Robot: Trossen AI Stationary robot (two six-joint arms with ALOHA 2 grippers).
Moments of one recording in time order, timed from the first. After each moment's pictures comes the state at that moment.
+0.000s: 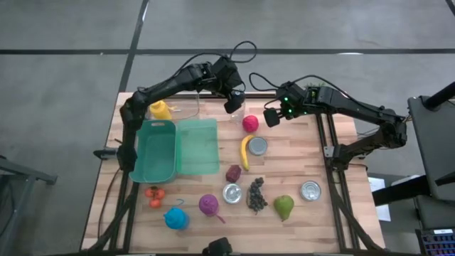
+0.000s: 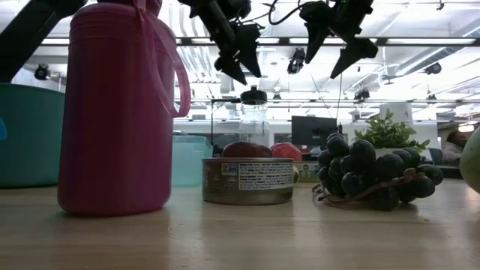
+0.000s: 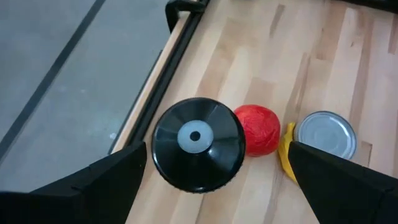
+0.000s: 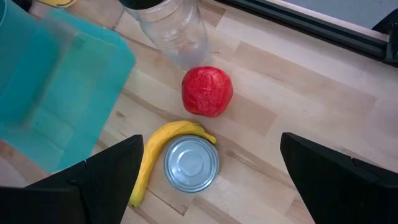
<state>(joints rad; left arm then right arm) 0.46 2.01 2.07 -0.97 0.01 0.11 -0.35 1.33 1.35 -1.01 0.15 0.73</state>
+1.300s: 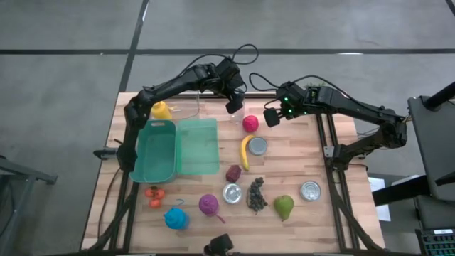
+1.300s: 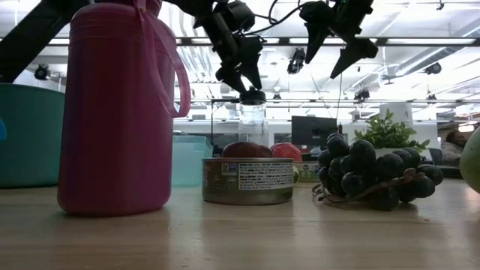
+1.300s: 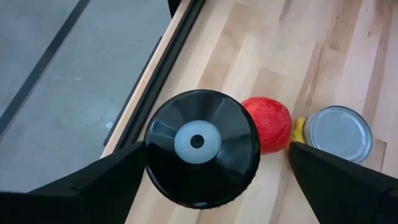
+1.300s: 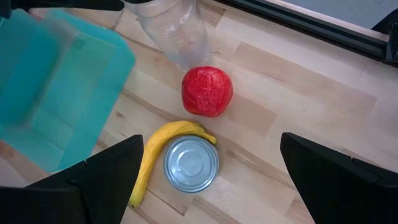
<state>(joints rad) 0.48 2.06 2.07 -0.97 0.02 0.10 -0.35 1.33 1.35 -1.01 0.15 0.73</state>
